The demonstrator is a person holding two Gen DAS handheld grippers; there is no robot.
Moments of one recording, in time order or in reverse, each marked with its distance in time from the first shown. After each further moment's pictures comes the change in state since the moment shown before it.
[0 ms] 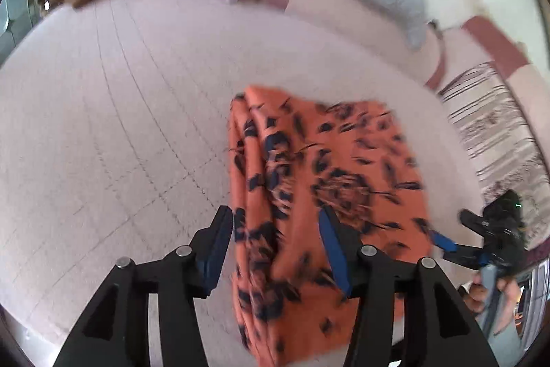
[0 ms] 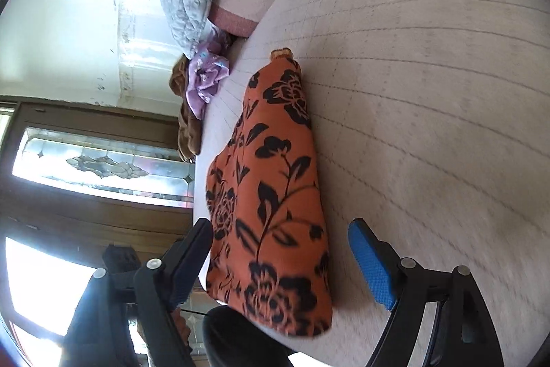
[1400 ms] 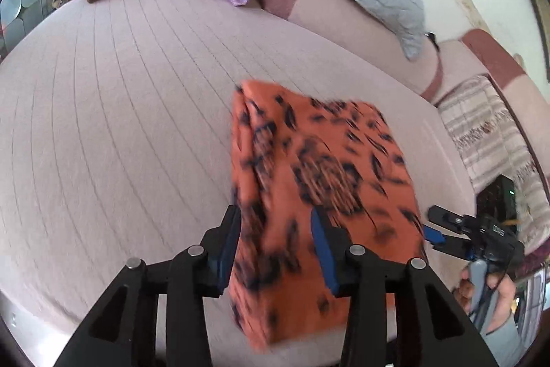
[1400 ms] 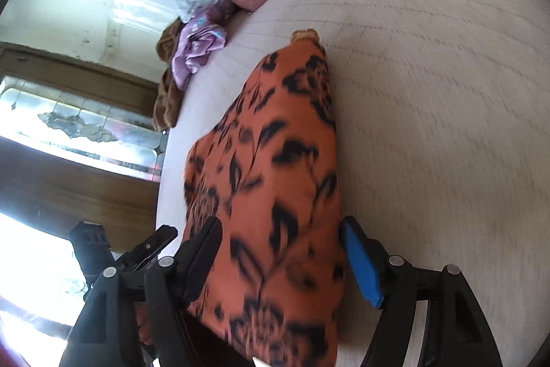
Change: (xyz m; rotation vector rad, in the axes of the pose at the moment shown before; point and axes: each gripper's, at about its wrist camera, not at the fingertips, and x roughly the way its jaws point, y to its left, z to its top) left arm -0.045 0.007 -0.046 -0.028 -0.076 -0.035; right arm 0.032 0.023 -0.003 -0.164 0.060 -0.142
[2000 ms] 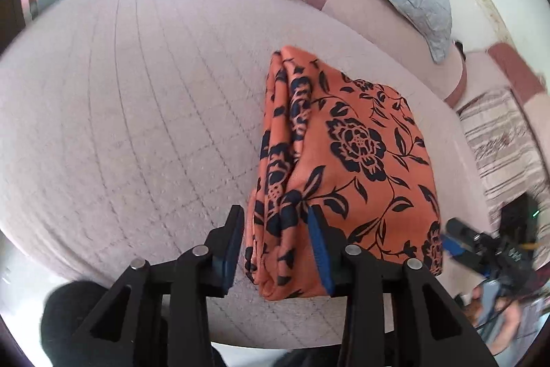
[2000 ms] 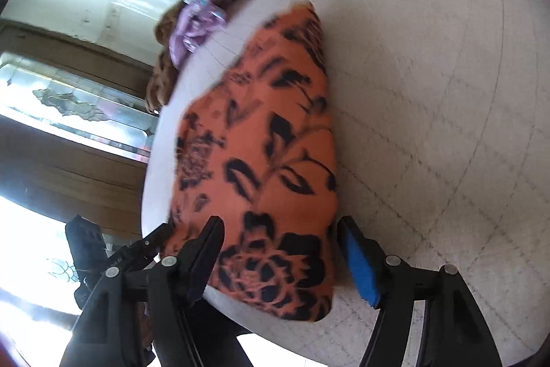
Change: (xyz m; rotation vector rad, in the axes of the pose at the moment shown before) left arm -0.013 0.008 -0.021 -0.094 0.023 0.125; right arm -0.009 0.012 -0.047 -0.072 -0.005 -0.063
